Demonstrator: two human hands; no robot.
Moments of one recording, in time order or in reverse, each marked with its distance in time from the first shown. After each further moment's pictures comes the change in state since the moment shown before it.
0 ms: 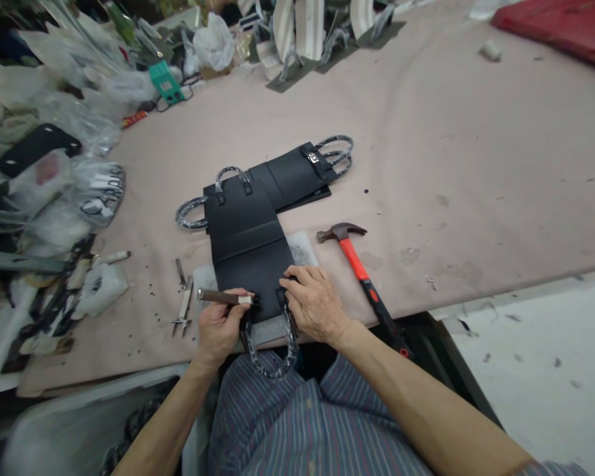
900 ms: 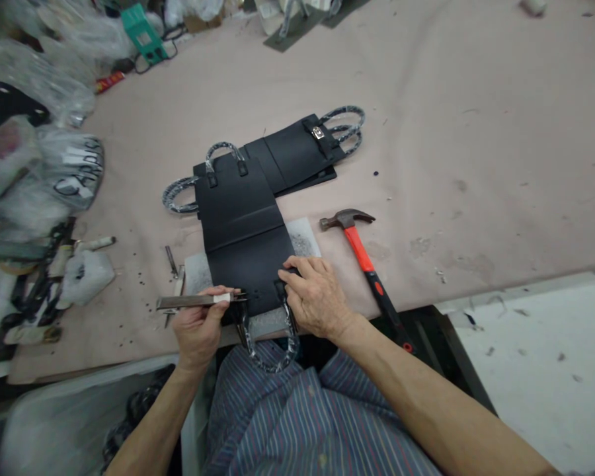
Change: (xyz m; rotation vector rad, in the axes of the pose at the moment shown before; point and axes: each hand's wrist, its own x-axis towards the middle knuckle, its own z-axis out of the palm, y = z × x) left_hand -0.013 -0.004 -0.006 -0.266 0.134 -0.141; right_hand -0.001 0.003 0.003 -0.005 -0.018 0.017
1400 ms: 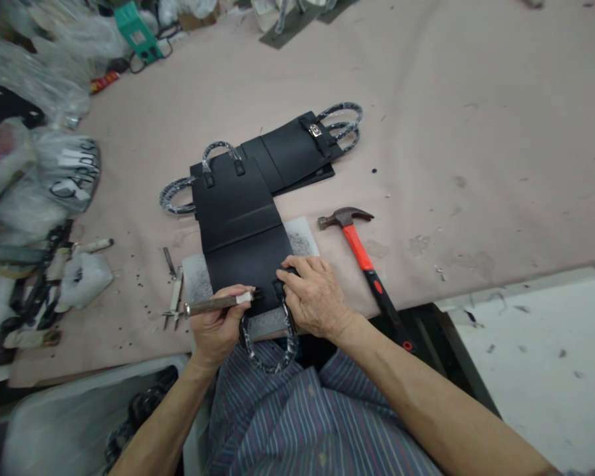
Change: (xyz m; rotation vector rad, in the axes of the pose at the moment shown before) left_hand 0.003 0.003 0.021 0.151 -0.101 0.214; right_hand 0.001 -0.001 -0.002 0.008 -0.013 0.013
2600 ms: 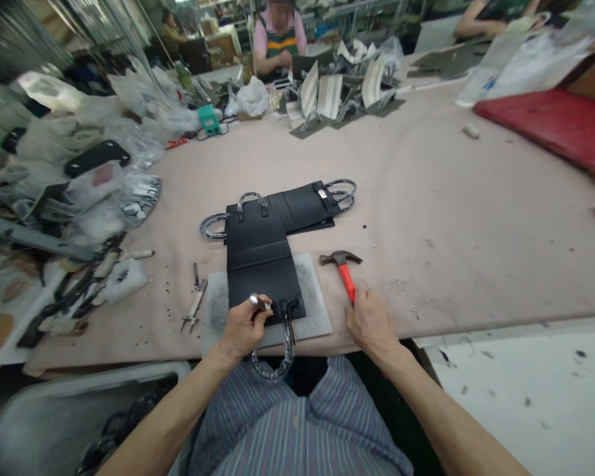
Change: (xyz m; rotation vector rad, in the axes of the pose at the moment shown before) left_hand 0.007 0.010 0.014 0.194 -0.129 0.104; right_hand -0.037 0.046 -0.065 0.042 0.005 0.783
